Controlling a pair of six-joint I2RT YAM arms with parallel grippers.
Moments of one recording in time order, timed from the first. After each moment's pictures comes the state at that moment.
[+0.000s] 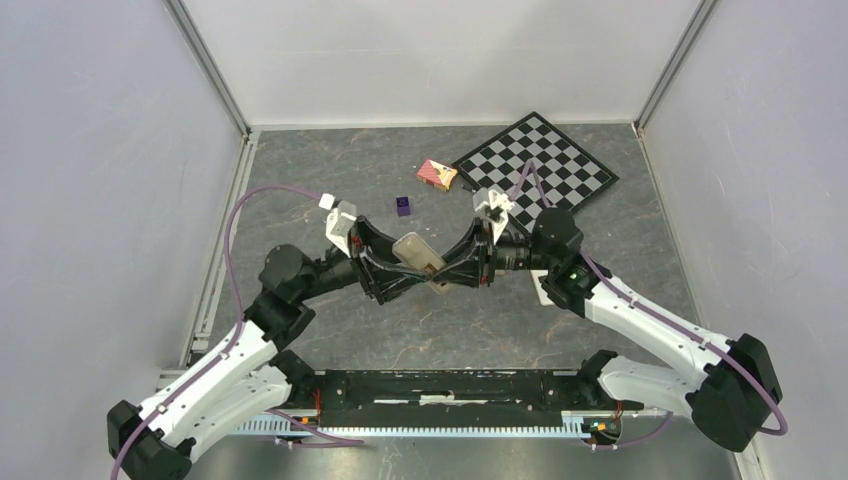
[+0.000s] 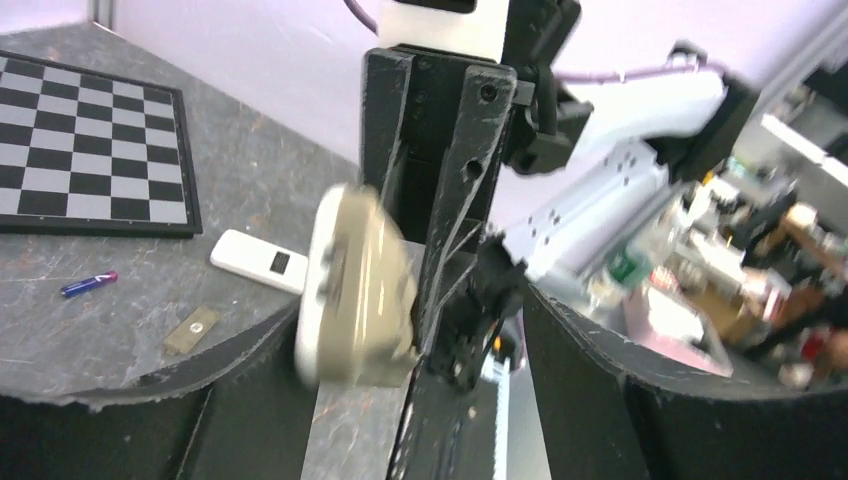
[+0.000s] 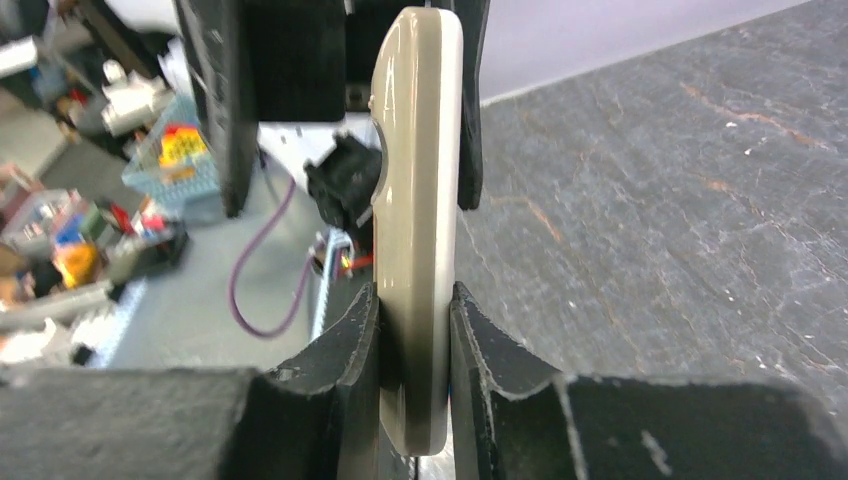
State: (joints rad) left arm -0.66 0.74 0.63 0.26 0.66 -0.51; right arm 0.71 1.08 0.73 0.32 -0.88 0.26
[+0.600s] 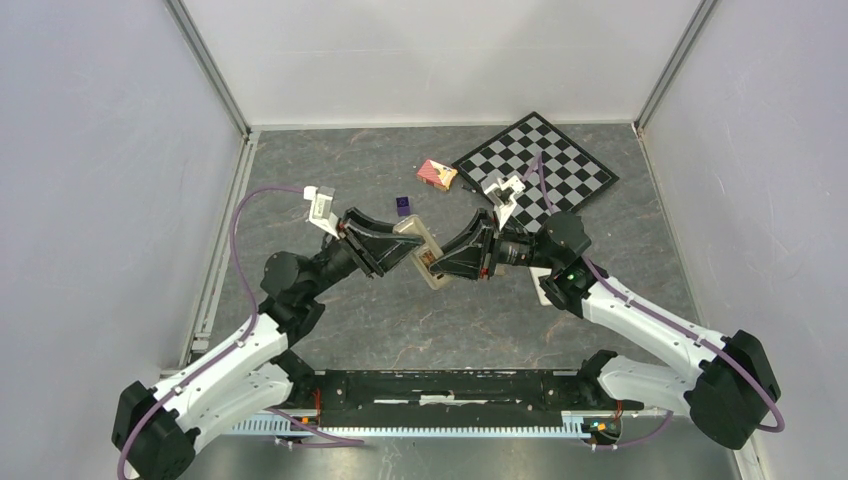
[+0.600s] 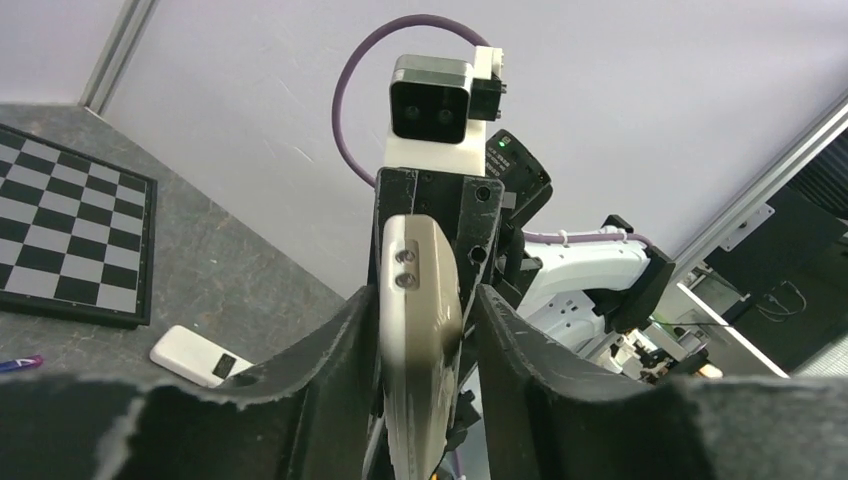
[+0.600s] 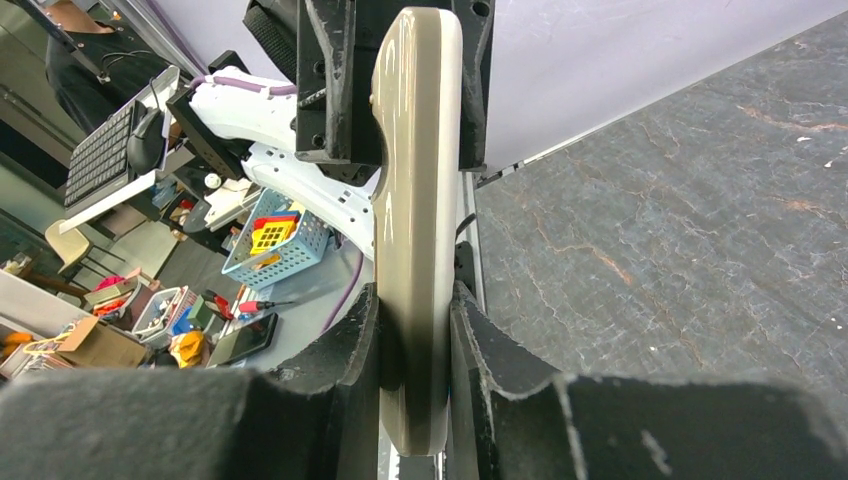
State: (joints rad) left arm -0.66 0.80 0.50 0.76 0.41 -0.90; right arm 0.71 1.10 0.70 0.61 -0.78 0.69
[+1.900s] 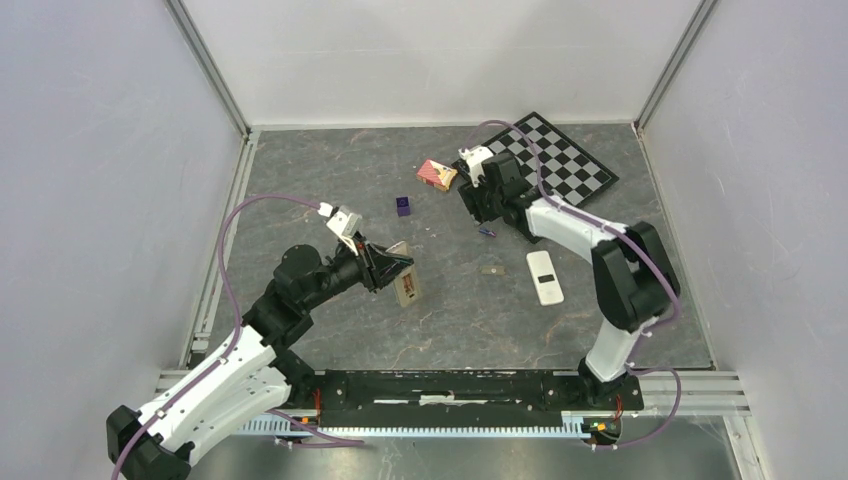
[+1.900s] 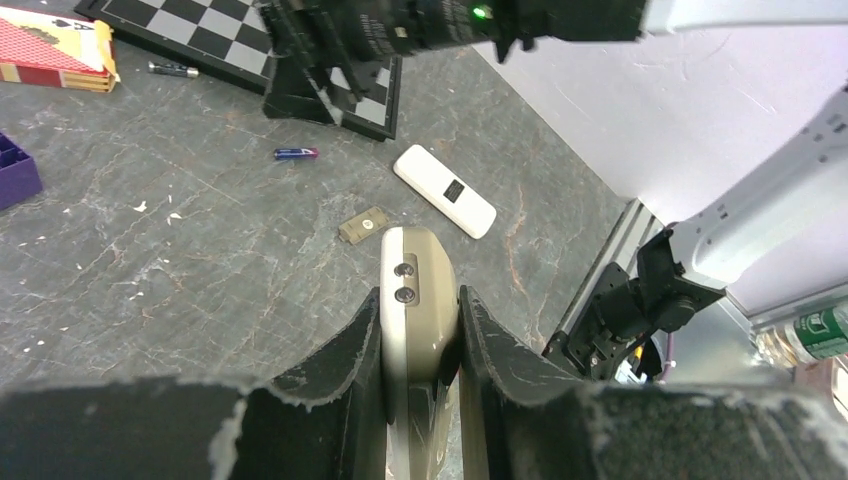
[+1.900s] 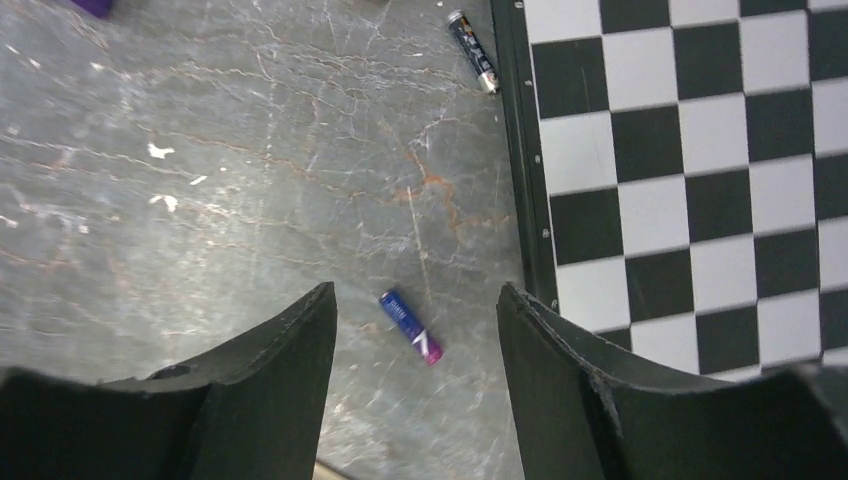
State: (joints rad) left arm -0.66 0.68 0.54 0.07 0.26 -0.46; right arm 0.51 1.73 1.16 -0.15 0.09 -0.05
